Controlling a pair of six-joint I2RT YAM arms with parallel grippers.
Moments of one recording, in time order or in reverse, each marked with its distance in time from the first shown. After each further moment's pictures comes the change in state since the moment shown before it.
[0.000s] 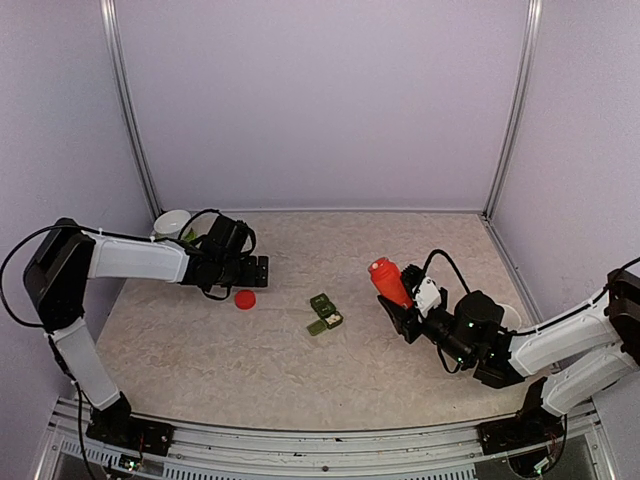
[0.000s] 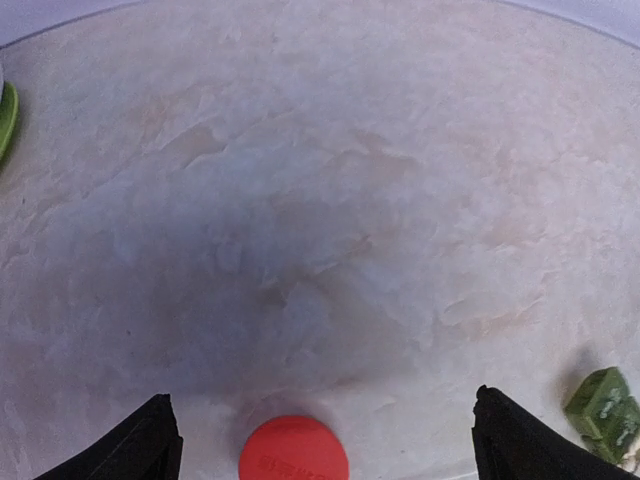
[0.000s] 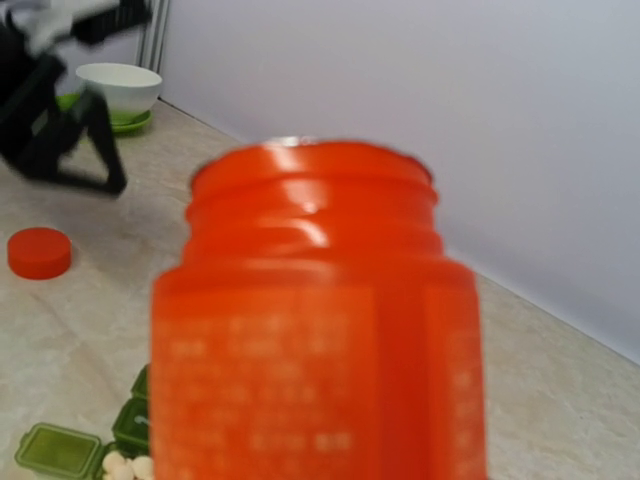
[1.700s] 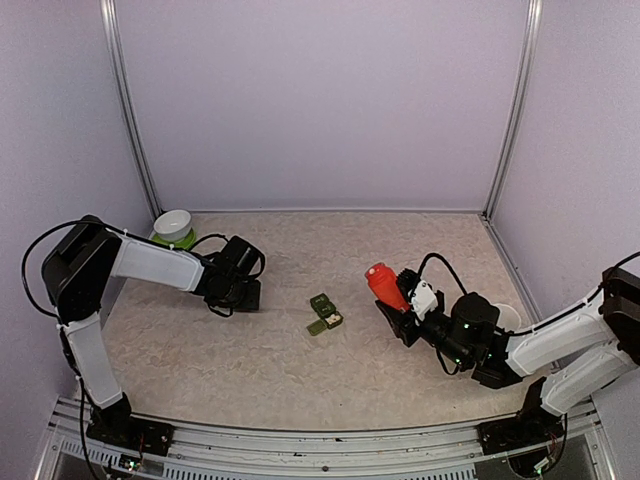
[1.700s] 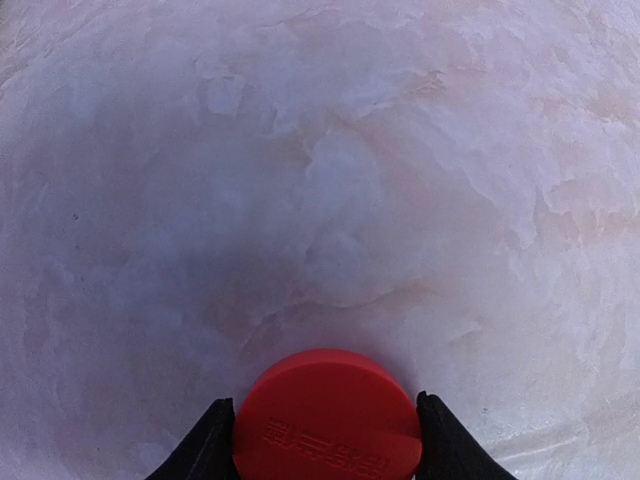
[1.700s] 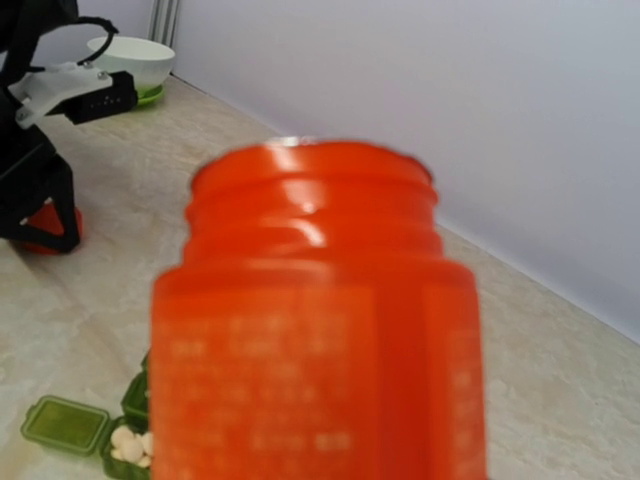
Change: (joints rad) left arm -0.020 0.136 -0.019 -0.093 -0.016 -0.068; right arm 0.000 0.031 0.001 -0.010 -0.014 0.000
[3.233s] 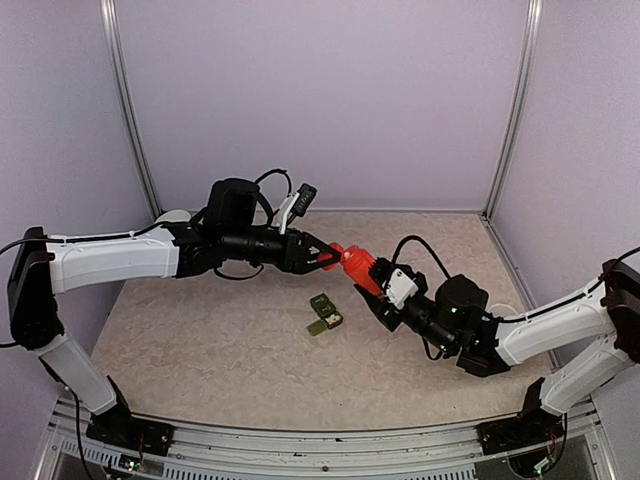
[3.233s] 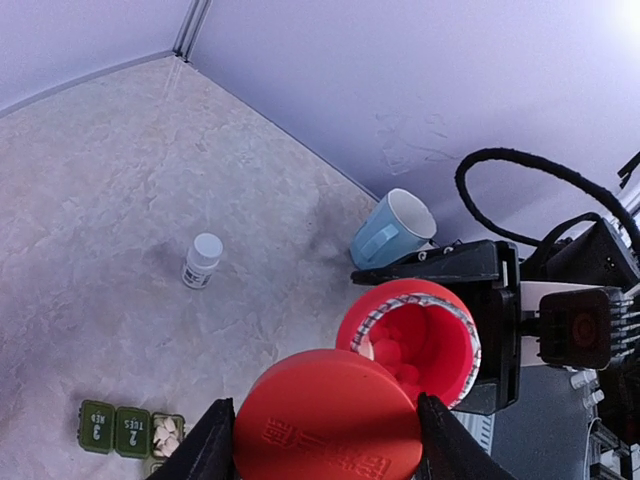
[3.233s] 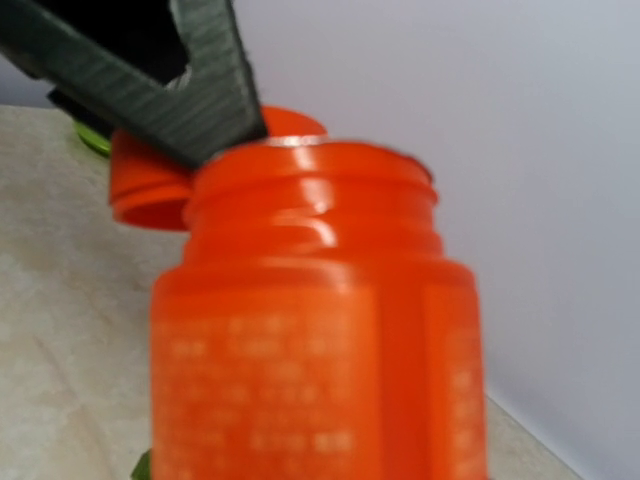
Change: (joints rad) left arm -0.167 -0.249 0.167 0.240 0.819 0.127; right arm 0.062 0.031 0.180 -0.064 -0.008 -0.224
